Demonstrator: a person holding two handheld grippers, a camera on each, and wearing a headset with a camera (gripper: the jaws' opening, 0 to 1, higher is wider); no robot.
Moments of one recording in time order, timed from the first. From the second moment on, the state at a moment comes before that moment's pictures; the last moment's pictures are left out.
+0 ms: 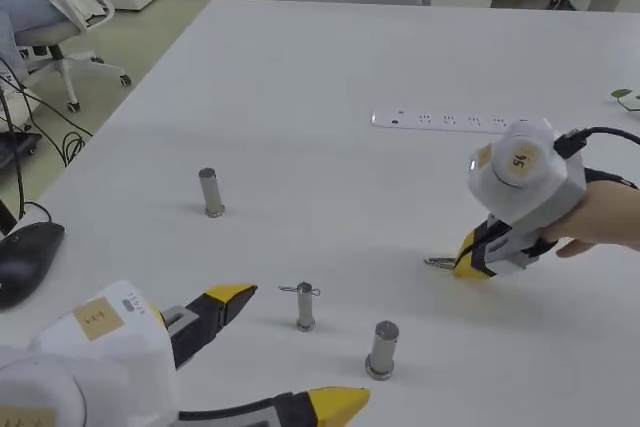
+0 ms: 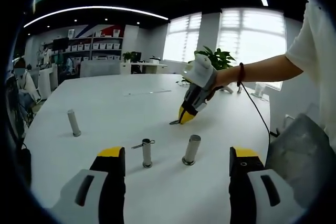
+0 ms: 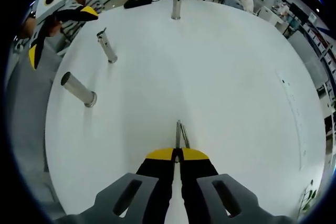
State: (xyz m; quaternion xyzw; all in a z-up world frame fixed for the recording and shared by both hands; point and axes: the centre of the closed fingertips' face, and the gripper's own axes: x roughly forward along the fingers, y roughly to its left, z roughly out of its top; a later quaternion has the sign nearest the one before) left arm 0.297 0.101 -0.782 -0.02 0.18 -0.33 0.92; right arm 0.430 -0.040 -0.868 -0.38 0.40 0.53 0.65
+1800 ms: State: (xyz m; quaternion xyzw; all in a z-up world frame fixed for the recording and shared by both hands) left arm 0.287 0.085 -0.765 -0.10 0.20 -0.37 0.90; right arm 0.353 -0.030 -0.799 -0.41 0.27 0.57 0.66
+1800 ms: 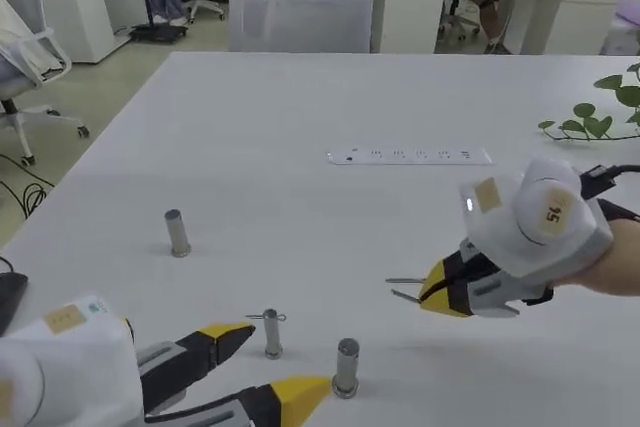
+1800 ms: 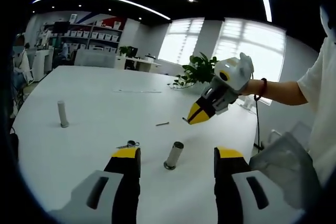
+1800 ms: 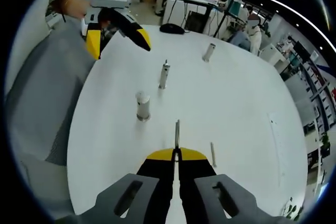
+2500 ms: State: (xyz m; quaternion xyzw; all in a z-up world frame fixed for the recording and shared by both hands) left arm 0.263 0.044 -0.765 -0.16 0.23 -0.41 0.87; right arm 0.288 -0.007 -0.782 -0.42 0.22 0.61 0.63
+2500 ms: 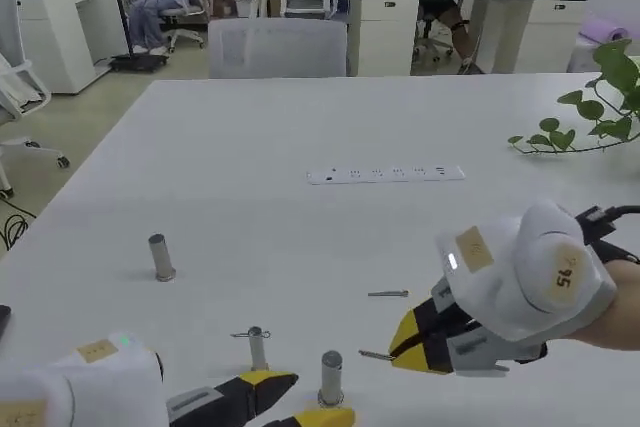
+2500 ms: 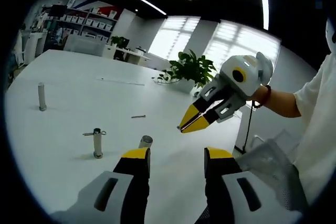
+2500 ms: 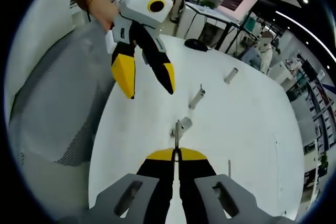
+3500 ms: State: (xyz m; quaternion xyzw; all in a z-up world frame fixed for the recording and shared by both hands) left arm 0.260 0.020 -0.761 -0.29 0.28 -0.42 0.81; right arm 0.254 0.008 -0.778 -0.42 0.19 0.63 0.63
